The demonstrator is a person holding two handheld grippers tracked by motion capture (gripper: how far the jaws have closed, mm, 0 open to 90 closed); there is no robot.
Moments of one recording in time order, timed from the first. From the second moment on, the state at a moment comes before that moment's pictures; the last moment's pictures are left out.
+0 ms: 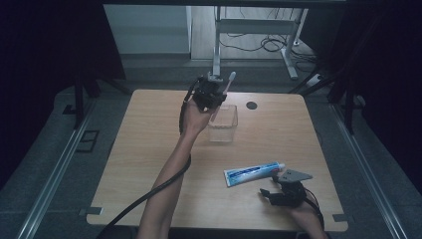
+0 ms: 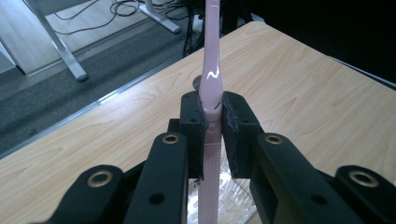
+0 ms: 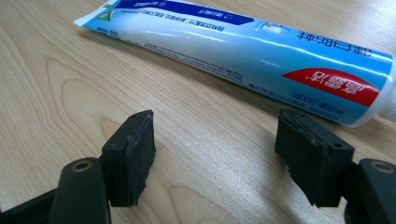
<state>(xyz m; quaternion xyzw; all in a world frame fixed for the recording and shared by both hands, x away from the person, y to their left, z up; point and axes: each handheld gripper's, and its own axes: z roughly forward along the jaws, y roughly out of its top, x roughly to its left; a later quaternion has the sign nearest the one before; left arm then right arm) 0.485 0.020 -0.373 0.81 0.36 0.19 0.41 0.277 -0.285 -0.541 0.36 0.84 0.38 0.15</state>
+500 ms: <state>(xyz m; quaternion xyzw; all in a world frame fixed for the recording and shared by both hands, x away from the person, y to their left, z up) 0.489 0.012 -0.398 0.82 0.36 0.19 0.40 0.277 -0.285 -0.541 0.36 0.84 0.38 0.15</state>
